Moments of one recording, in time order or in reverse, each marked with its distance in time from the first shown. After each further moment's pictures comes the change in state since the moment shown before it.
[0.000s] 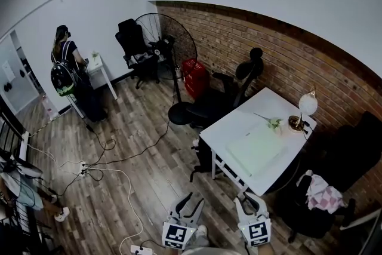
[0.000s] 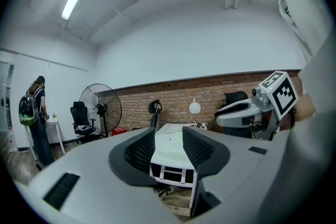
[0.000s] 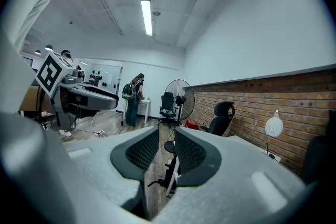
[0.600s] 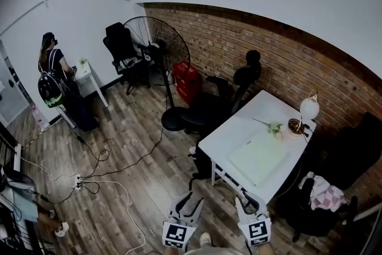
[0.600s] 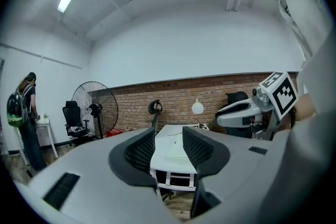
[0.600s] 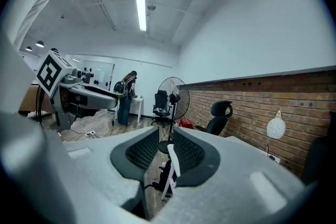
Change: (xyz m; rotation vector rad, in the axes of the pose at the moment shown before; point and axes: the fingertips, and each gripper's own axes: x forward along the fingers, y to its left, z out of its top) left arm 0.060 0.072 0.002 -0.010 0.010 -0.066; right arm 0.081 -0.017 0.016 0.039 0.027 -0.077
